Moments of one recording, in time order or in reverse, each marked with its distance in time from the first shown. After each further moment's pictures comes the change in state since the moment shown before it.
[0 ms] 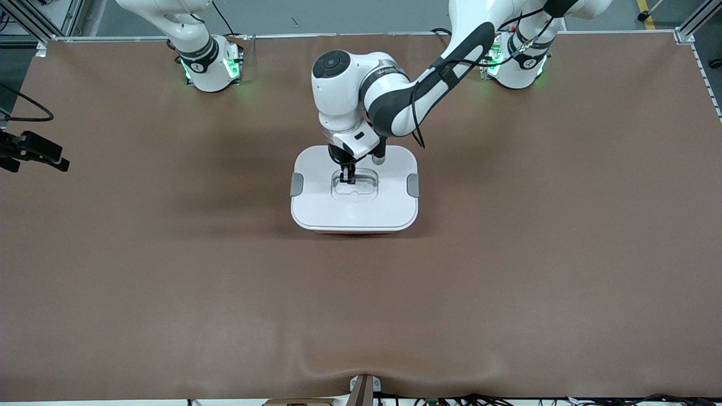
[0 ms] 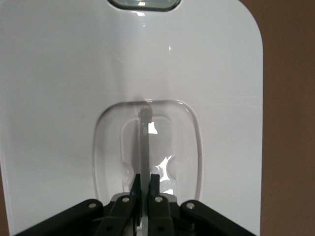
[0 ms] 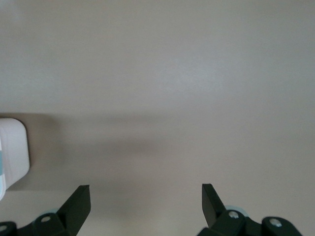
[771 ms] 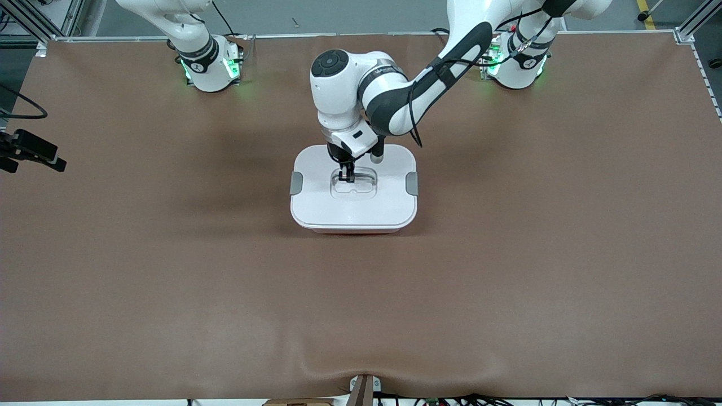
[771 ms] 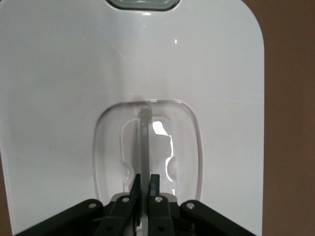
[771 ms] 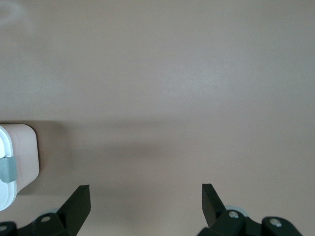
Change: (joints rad) left arm -0.007 0.003 0.003 -0.005 0.000 0.003 0.000; right arm -0.007 0.000 -0.004 0.016 0.025 0.012 0.000
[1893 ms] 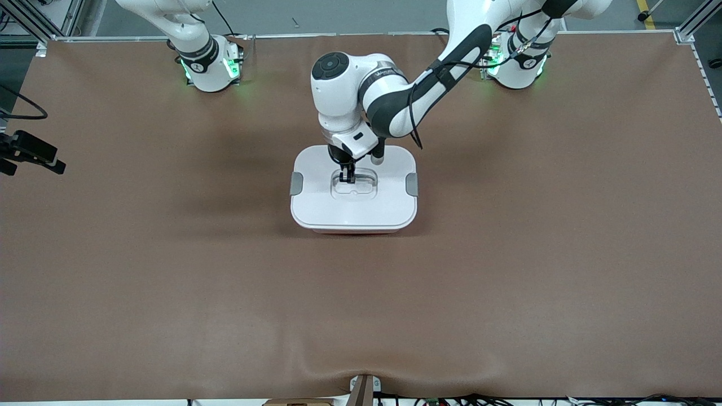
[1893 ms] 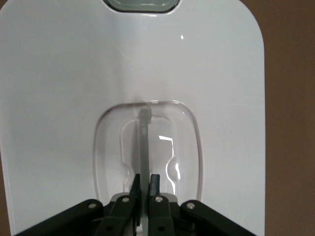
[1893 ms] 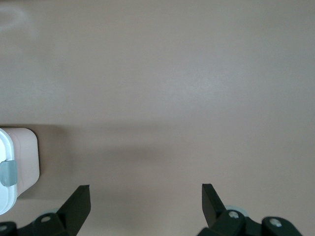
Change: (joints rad) left arm 0.001 0.005 0.002 -0.002 0.000 -0.002 0.001; right arm 0.003 0.000 0.006 0.002 -0.002 0.014 0.000
